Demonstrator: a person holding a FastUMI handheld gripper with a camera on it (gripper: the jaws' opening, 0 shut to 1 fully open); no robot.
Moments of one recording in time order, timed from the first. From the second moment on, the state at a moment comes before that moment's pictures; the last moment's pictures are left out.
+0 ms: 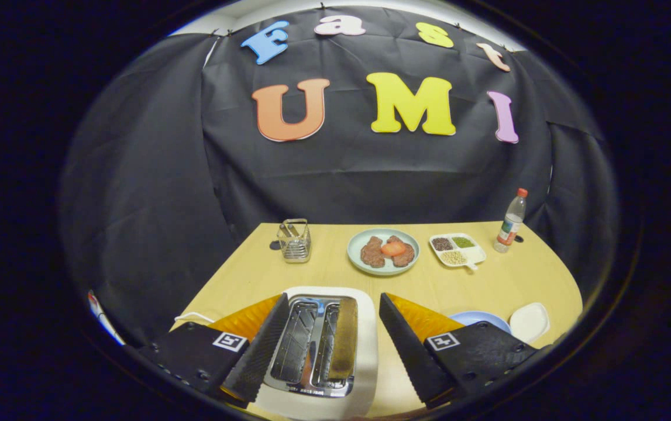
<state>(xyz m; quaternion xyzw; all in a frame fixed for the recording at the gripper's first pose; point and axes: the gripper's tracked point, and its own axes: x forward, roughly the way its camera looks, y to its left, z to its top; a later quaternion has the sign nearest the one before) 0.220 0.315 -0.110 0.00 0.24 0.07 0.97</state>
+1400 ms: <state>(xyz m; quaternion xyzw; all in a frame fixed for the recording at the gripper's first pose) 0.195 0.314 -0.093 0.01 0.29 0.06 0.96</state>
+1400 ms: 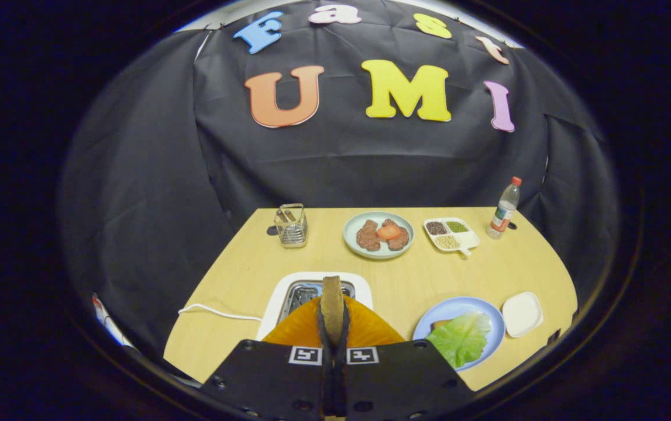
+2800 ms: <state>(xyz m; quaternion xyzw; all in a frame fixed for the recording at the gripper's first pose) 0.182 0.183 -0.071 0.03 0.21 0.04 0.98</state>
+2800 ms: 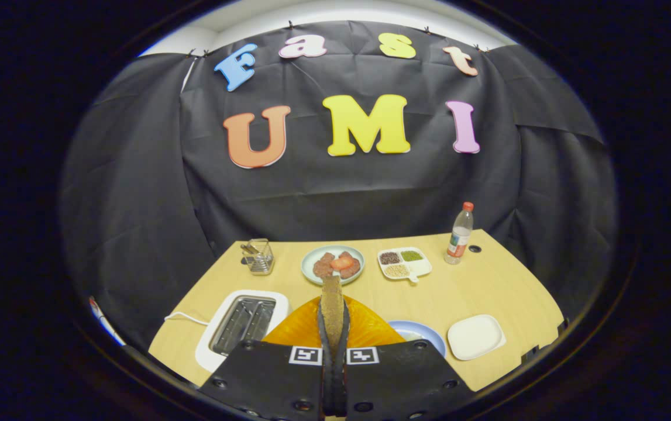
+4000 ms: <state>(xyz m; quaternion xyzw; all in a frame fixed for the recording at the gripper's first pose) 0.199 0.081 -0.207 0.06 0.24 0.03 0.97</state>
